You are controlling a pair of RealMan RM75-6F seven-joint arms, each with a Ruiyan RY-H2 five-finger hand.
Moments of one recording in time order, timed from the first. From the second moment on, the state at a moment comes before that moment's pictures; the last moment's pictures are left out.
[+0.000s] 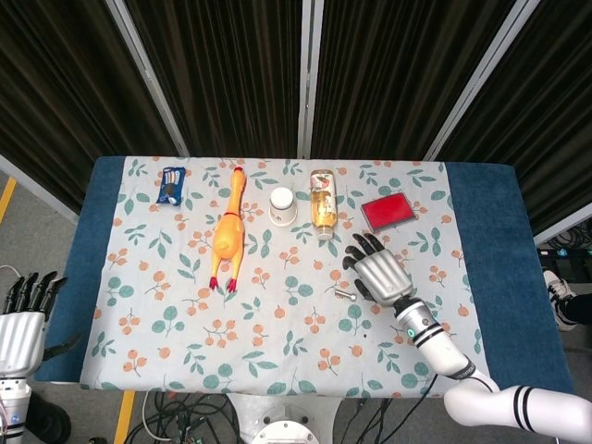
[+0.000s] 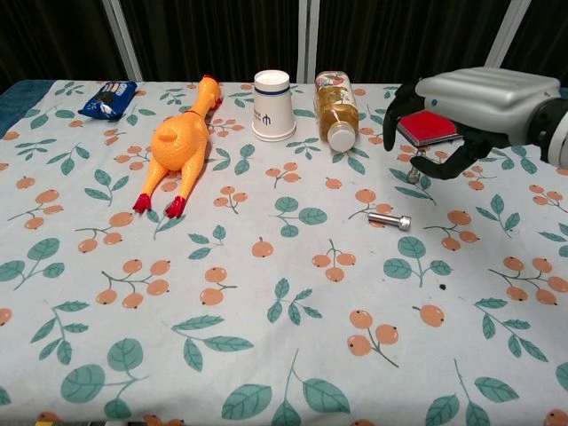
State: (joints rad) left arm -0.02 -1.23 -0.04 -1.54 1.51 1.57 0.10; right arm 0.69 -1.40 0.14 -1.69 -1.18 0.97 -0.52
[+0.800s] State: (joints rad) left arm -0.02 -1.25 -0.03 -1.50 1.51 1.57 0.06; right arm 0.82 -1.58 0.09 -1.64 -0.84 1.00 -0.85
